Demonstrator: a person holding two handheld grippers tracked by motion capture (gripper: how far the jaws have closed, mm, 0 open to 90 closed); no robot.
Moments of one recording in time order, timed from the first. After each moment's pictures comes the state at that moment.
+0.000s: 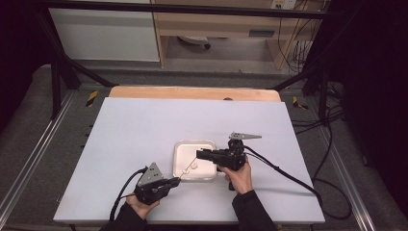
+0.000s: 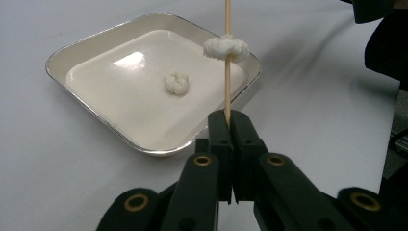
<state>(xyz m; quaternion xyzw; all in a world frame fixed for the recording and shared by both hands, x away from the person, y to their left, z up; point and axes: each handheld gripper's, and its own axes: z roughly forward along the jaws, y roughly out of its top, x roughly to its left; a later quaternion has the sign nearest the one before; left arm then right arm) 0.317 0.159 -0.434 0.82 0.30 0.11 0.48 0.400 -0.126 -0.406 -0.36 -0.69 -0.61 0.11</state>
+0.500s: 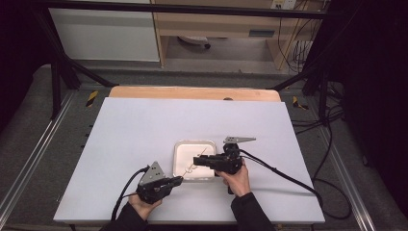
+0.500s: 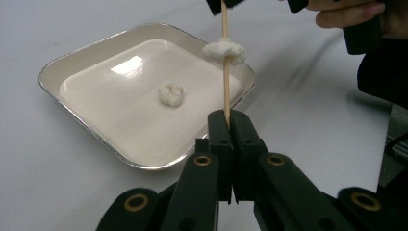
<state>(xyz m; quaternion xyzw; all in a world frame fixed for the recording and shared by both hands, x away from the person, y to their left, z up) 0.319 0.151 -0.433 0.82 0.30 0.11 0.48 0.396 -0.116 -0.418 -0.35 -0.72 -0.58 0.12</state>
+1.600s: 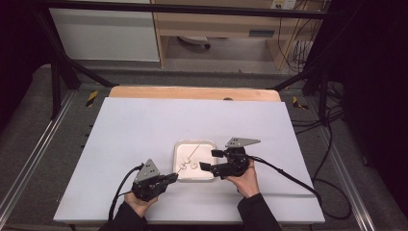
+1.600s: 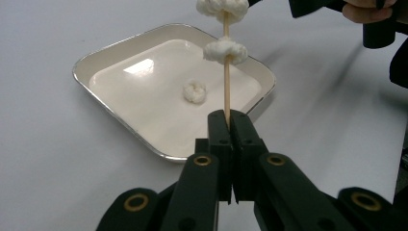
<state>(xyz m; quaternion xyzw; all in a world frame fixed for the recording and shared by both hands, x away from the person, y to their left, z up) 0.325 0.169 -0.430 0.81 0.31 0.12 0.49 0.388 -0.131 -0.410 -0.34 -0.78 -0.52 -0.02</state>
